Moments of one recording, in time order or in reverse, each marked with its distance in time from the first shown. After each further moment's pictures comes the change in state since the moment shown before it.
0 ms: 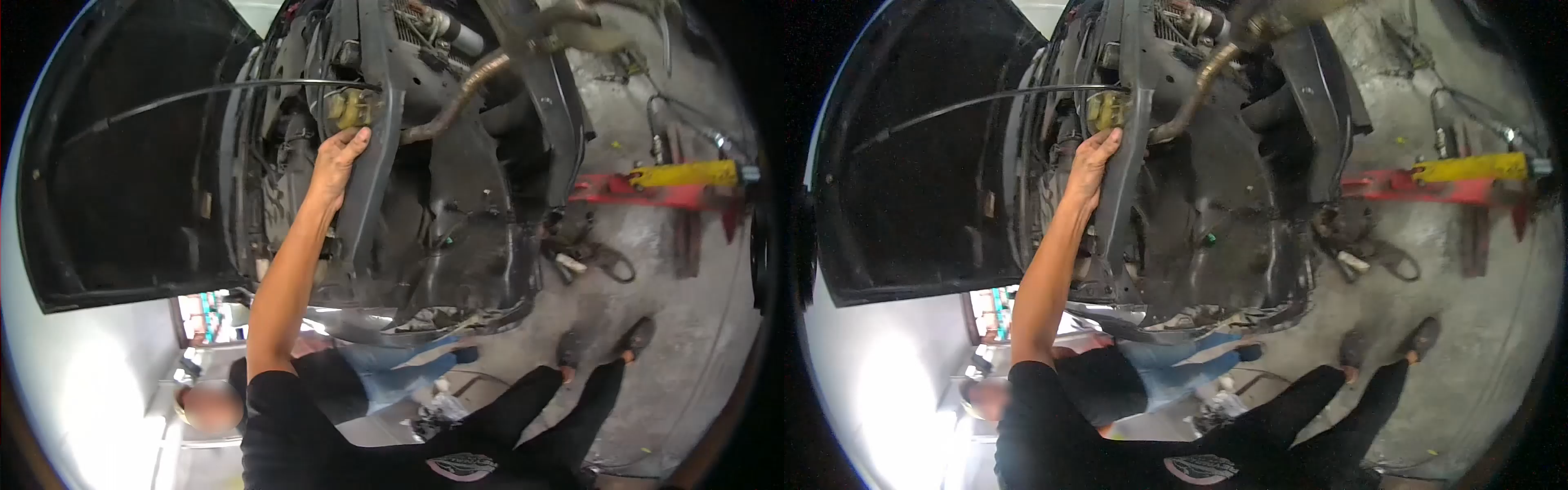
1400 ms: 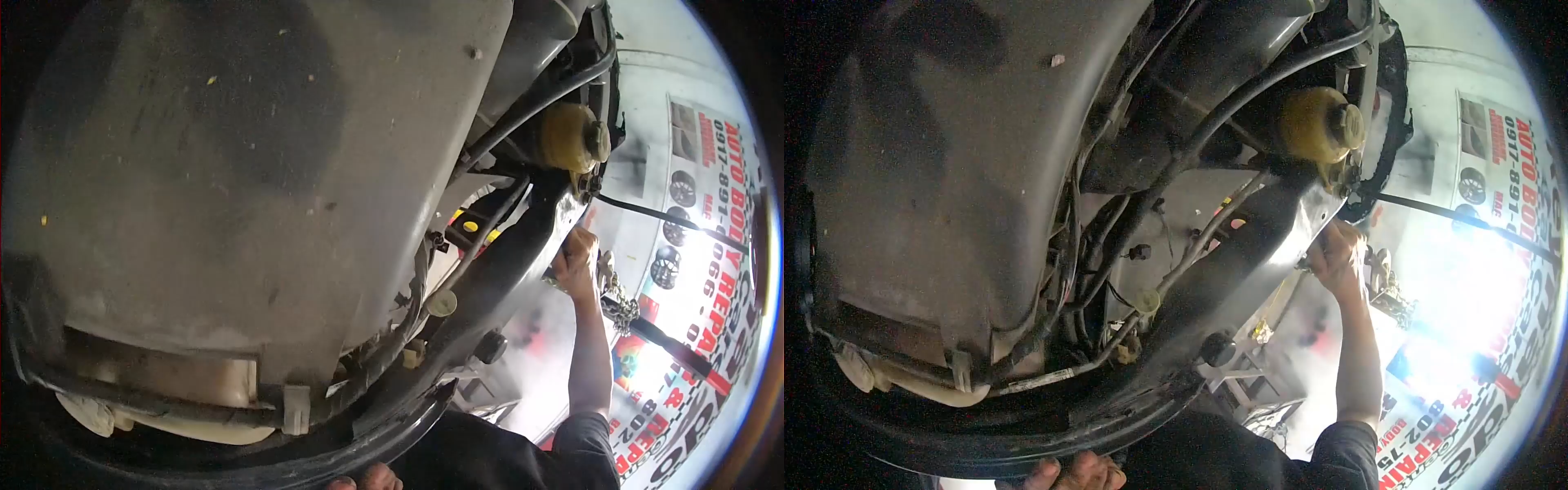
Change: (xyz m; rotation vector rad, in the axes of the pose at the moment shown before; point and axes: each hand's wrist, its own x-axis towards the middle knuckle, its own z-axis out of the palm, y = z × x) left_hand -0.242 -0.161 -0.053 0.477 0.896 0.603; right_hand 0.277 -0.269 0.092 0.388 -1.185 -0.101
